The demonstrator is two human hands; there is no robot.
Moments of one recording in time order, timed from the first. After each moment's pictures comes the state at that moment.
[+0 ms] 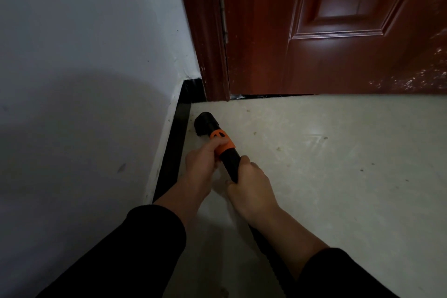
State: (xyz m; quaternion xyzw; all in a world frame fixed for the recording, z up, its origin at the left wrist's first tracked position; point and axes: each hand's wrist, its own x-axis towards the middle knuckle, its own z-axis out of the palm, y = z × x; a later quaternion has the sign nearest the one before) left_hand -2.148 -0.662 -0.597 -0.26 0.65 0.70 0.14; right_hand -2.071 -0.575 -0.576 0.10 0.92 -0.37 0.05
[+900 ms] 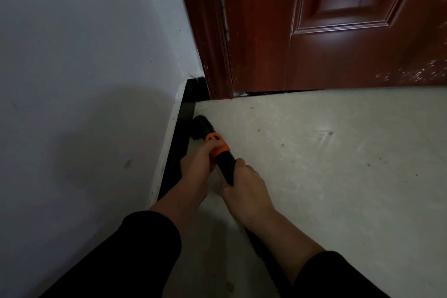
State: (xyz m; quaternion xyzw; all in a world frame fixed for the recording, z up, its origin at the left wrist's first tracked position) left_hand -2.132 -0.673 -0.586 -0.30 0.63 0.71 0.10; right_hand -2.063 -0.587 -0.575 0.10 0.91 -0.40 0.08
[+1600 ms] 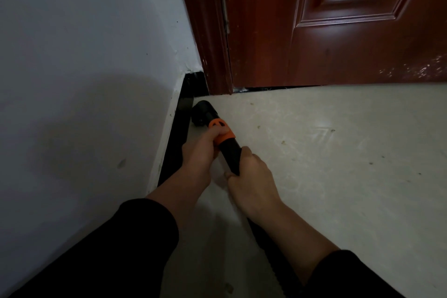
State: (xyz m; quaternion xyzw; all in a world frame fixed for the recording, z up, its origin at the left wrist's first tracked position) left_hand -2.142 -0.662 -0.570 -0.26 0.64 0.71 0.11; right_hand -2.071 -0.576 -0.573 0.09 0.90 -0.42 0.03
